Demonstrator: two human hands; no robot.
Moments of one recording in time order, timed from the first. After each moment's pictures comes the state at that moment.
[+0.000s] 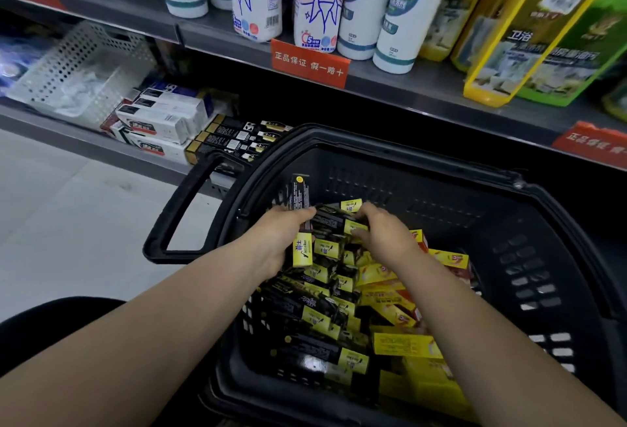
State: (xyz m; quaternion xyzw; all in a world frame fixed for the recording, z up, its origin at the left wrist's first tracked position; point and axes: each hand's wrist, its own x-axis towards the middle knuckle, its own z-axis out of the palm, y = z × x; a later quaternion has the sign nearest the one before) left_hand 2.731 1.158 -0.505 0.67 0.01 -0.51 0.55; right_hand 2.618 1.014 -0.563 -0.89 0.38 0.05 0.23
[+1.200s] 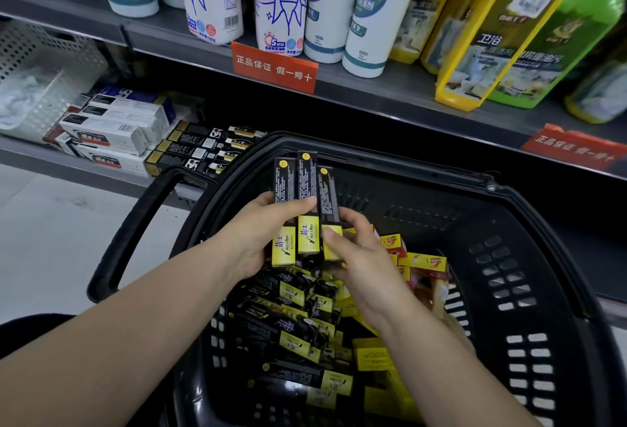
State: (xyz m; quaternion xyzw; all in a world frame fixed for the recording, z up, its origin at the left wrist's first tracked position) left_hand 2.746 1.135 -0.491 0.64 -0.07 -0.54 0.55; right_hand 2.605 1.076 -0.506 -0.56 0.41 -0.15 0.70
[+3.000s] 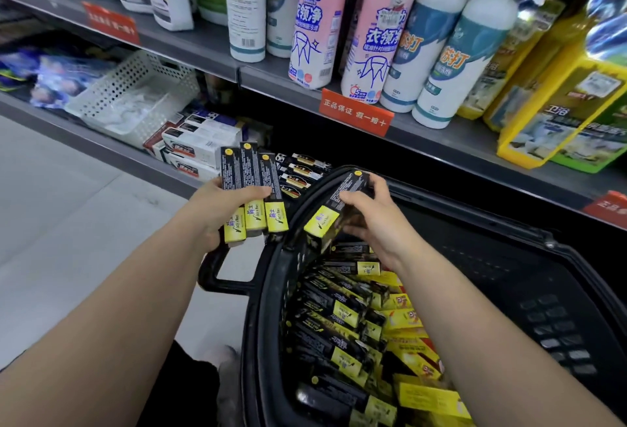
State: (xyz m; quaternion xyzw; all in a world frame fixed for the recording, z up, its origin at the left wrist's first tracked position) left_hand 2.851 1.226 -0.470 0.72 -0.03 -0.38 0.58; right_hand 2.696 1.056 -0.474 -0.62 0.33 -0.13 0.70
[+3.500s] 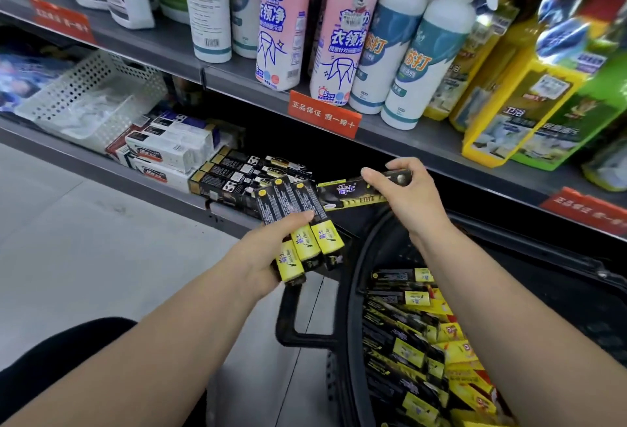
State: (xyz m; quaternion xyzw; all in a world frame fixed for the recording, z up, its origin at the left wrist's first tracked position) left_hand 2.765 1.171 -0.474 0.56 0.02 -0.55 0.62; right_hand 2.666 0.993 -0.449 -0.72 0.43 -0.26 0.48
